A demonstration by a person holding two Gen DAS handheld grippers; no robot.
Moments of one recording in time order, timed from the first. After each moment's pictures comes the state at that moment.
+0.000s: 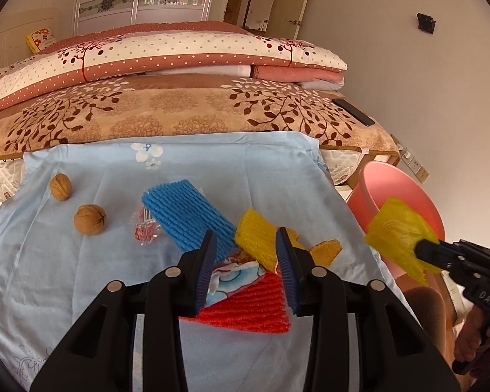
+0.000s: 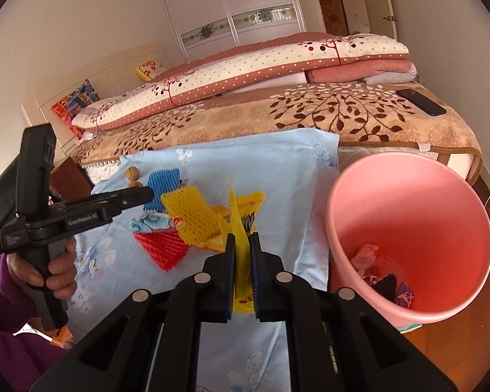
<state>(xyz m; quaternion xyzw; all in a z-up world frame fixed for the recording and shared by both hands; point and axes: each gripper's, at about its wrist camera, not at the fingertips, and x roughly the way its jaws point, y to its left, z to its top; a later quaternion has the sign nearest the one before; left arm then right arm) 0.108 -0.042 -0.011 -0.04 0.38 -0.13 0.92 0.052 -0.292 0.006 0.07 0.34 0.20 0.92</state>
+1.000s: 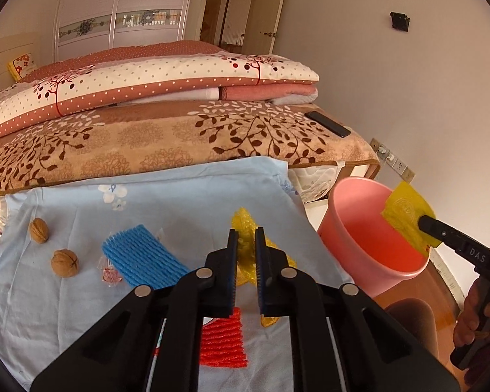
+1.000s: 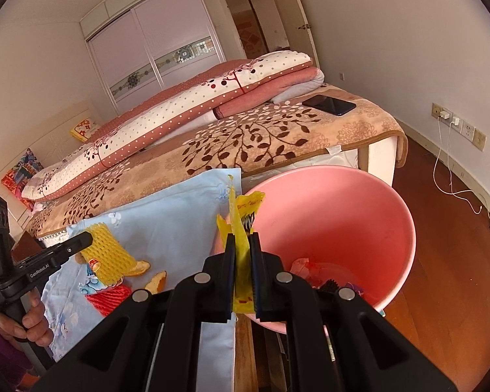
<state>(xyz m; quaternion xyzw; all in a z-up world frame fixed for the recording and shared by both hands) 0.114 -0.081 0.017 -0.03 0.34 -0.18 0.92 0.053 -0.375 0.012 0.15 0.30 0.04 0.94</state>
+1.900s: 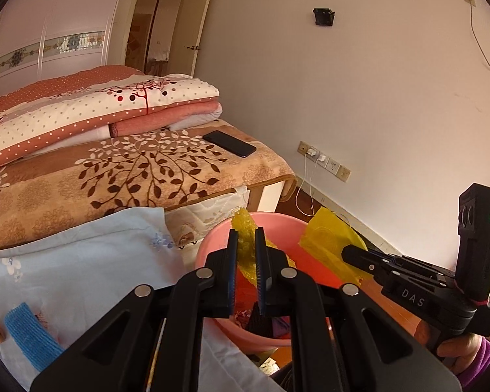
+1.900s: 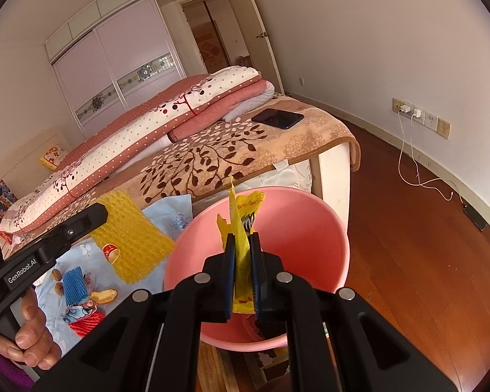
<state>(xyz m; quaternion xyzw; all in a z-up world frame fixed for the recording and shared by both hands) 0.130 -0.224 0.052 -0.01 0.29 -0.33 0.90 0.050 -0.427 0.026 0.18 0.30 -0.04 0.94</state>
